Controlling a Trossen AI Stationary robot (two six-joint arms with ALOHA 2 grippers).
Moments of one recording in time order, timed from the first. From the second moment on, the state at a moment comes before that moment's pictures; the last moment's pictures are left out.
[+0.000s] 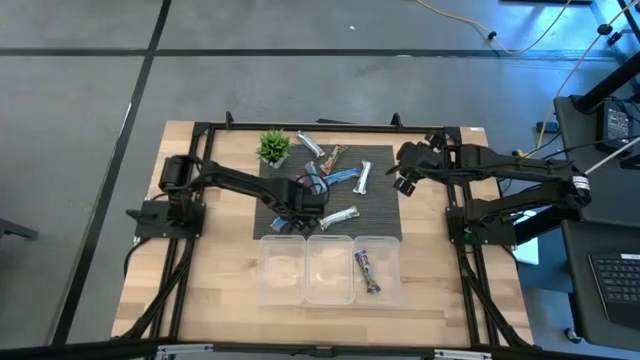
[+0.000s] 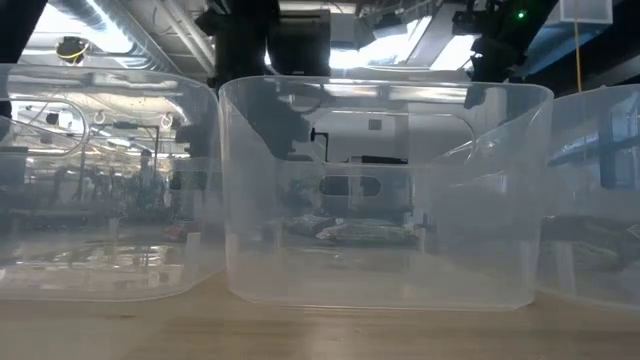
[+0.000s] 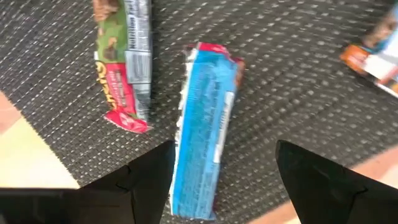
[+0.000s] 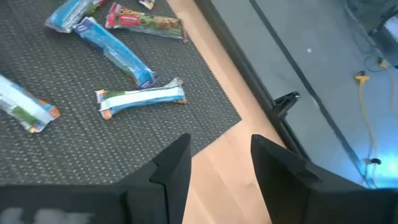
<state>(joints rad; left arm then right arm) -0.01 1.89 1.33 -0.95 -0.18 -0.98 -0.16 1.11 1.06 -0.98 0.55 0.17</state>
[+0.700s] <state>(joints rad) 0.08 1.92 1.33 -0.94 -0.14 -0.98 -0.16 1.11 1.06 -0.98 0.48 0.17</state>
